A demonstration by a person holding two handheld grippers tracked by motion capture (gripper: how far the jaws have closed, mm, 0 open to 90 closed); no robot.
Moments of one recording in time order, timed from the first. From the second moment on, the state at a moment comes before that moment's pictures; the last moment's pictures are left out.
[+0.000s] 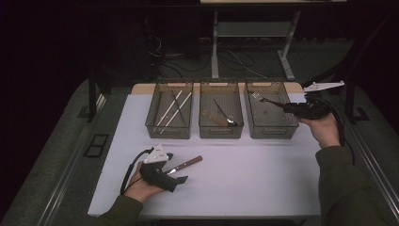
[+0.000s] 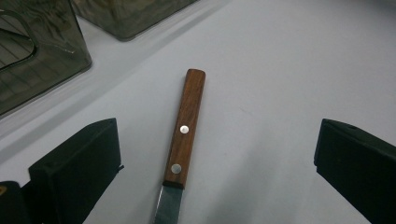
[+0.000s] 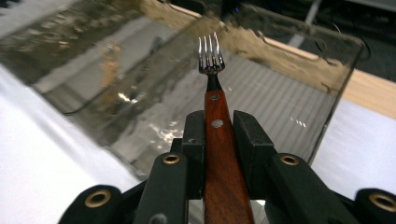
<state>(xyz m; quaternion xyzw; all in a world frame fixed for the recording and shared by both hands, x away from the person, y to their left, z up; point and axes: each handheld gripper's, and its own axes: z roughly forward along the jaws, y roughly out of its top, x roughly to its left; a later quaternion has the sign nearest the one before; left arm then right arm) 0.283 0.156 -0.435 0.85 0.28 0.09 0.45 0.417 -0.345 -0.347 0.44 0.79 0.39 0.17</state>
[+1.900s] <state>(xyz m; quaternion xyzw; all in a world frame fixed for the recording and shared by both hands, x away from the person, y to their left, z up) 0.310 0.152 -0.429 0.87 0.30 0.08 0.39 0.278 -0.292 -0.438 0.35 0.81 0.46 0.11</state>
